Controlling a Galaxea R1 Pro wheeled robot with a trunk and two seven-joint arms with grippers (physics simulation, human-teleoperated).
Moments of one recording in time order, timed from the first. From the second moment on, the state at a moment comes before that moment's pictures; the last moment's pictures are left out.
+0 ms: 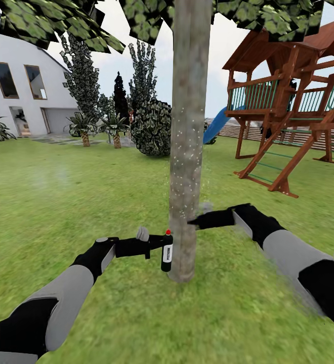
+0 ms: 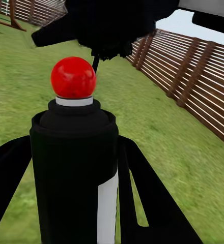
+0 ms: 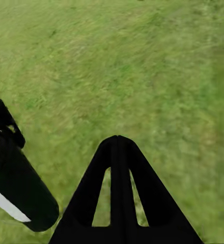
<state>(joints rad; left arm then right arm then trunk) -0.97 -0.06 0.09 -0.34 -0.06 0.01 -1.35 -1.19 -0.15 0.57 -0.41 -0.41 0.51 0.96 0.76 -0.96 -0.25</state>
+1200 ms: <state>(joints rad) -0.89 0.03 0.11 -0.03 -0.07 -0.23 -0.28 -0.76 -0.30 0.57 0.05 -0.56 0.08 0.20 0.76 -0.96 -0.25</state>
